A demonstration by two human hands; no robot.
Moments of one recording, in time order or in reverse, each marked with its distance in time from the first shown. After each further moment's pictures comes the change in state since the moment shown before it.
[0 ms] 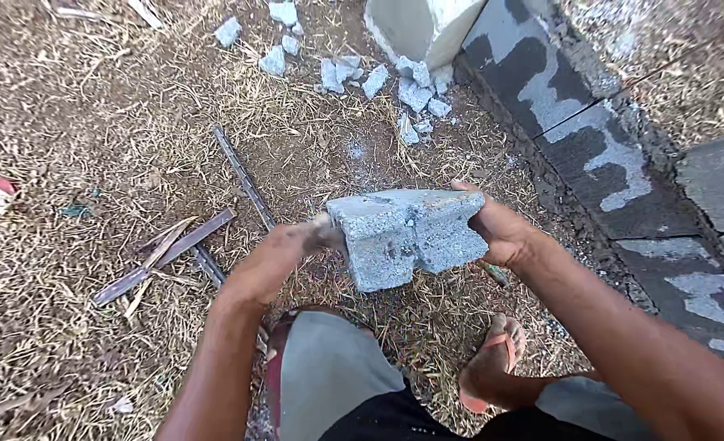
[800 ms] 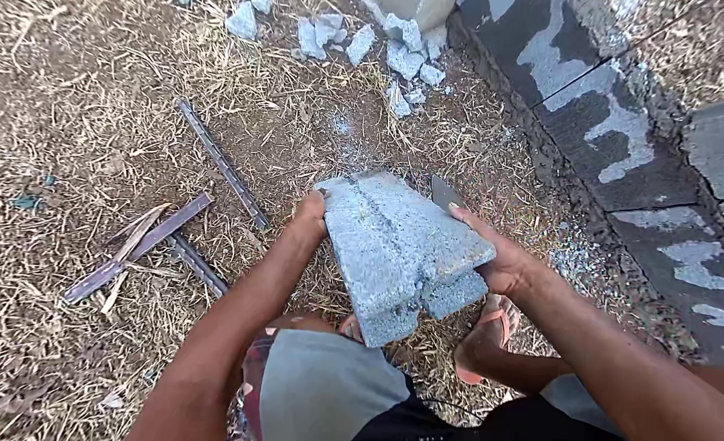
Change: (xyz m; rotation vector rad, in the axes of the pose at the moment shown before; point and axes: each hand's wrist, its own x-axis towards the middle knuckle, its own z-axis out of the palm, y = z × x) left_hand 0.137 -0.092 0.067 -0.635 0.480 -0.626; right_hand -0.008 0.078 -0.026 0.173 -0.021 0.076
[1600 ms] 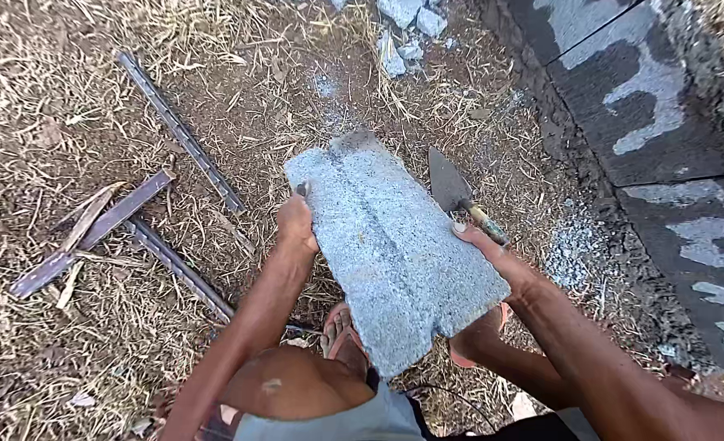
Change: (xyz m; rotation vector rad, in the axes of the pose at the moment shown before) left_hand -0.028 -0.049 -0.004 -0.134 0.059 0.171; right_hand 0.005 0.042 -0.048 -0.243 -0.046 -0.101
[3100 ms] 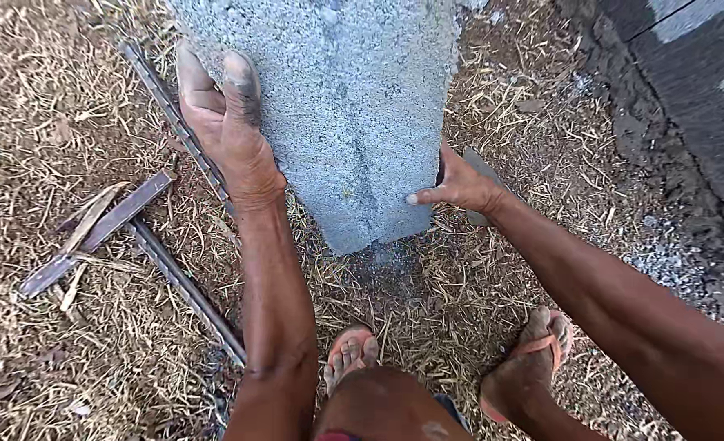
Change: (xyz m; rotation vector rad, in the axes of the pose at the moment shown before) left_hand 0.070 0.083 0.029 -0.143 -0.460 1.339; right_hand 0.211 -0.048 -0.032 -0.571 -0.273 -0.660
